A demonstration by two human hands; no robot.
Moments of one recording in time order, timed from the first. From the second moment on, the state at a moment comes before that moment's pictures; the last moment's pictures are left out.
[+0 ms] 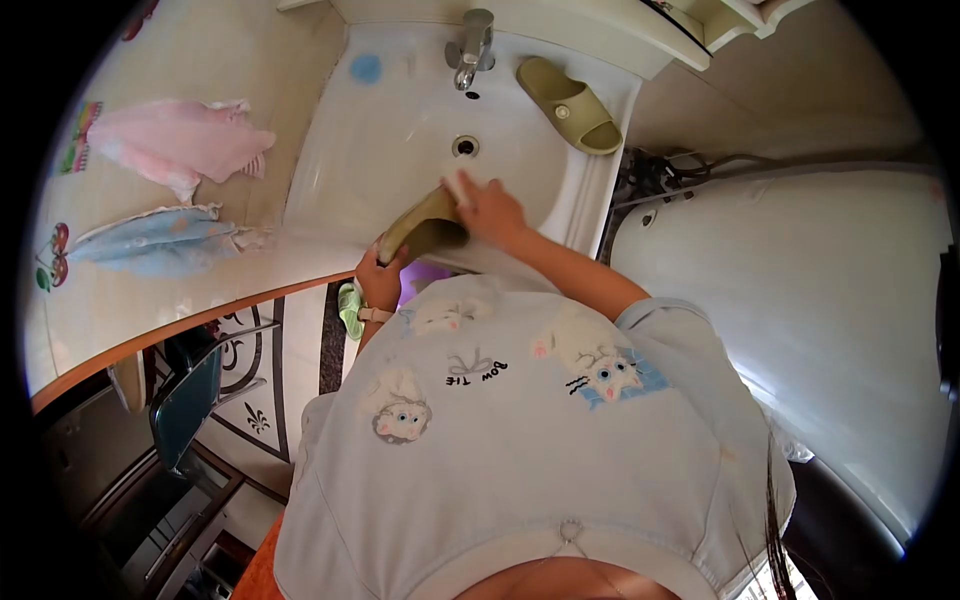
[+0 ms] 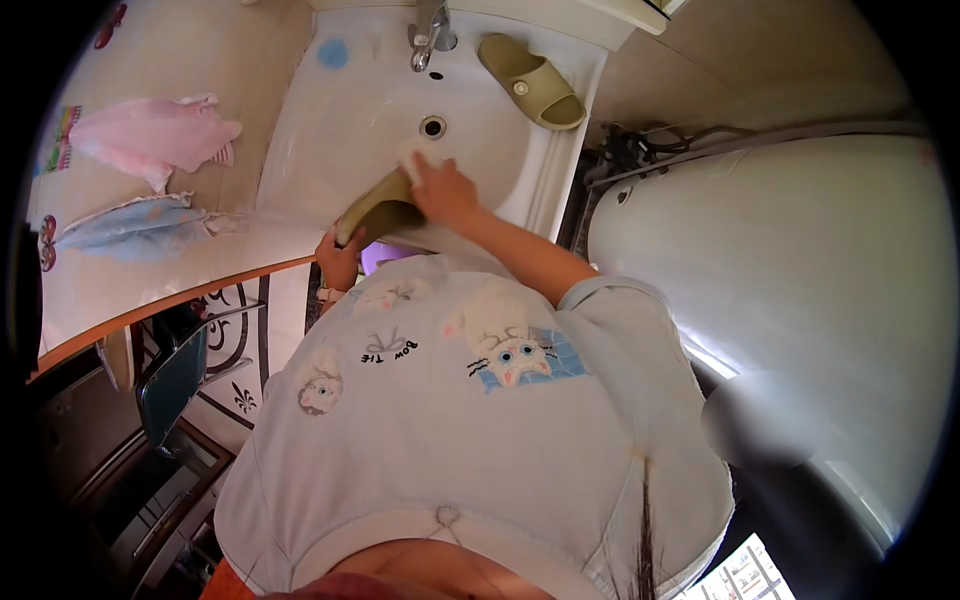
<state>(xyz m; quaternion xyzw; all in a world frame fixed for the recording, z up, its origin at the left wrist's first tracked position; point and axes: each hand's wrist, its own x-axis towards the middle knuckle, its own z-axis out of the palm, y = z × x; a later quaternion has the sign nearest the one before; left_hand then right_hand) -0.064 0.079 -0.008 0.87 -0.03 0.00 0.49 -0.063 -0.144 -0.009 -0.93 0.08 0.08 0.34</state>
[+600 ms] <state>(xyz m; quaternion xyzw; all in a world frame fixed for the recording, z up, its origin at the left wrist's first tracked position) -0.063 0.080 0.001 0.86 -0.05 -0.04 0.51 -0.076 -0.138 -0.014 -0.90 -0.06 0.04 0.42</state>
